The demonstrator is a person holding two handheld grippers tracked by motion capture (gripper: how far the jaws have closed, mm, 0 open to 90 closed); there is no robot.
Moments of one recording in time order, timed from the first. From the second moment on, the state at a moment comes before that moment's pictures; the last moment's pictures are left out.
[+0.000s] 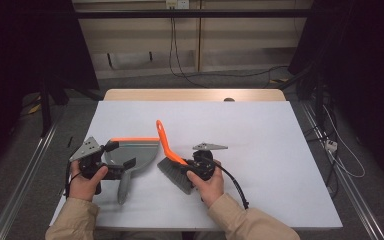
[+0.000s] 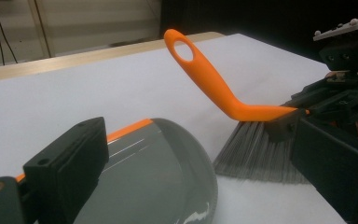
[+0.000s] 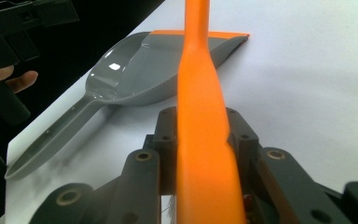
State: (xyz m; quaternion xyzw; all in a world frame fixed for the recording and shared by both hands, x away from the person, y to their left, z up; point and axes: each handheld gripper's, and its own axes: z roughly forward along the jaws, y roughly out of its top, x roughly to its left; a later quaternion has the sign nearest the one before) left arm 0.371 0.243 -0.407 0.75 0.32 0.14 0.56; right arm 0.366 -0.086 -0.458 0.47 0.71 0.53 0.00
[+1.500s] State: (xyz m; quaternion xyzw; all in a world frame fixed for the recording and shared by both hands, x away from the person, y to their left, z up) left arm 0.372 0.237 -0.409 0.76 0.31 0.14 0.55; right arm 0.368 -0.139 -0.441 0.43 0.70 0.57 0.01
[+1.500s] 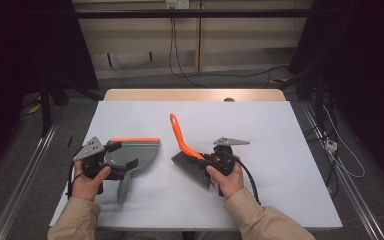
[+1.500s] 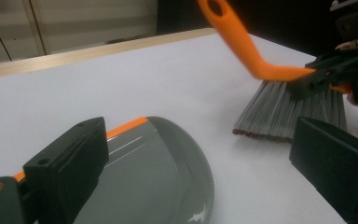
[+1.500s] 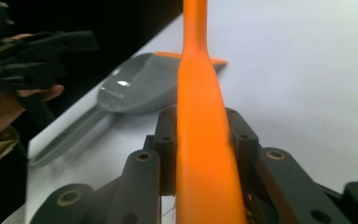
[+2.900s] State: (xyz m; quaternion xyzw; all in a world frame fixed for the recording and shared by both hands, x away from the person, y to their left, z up) left arm 0.376 0.247 -0.410 0.75 0.33 0.14 0.56; right arm 0.436 -0.133 -0.447 0.11 0.85 0.50 0.11
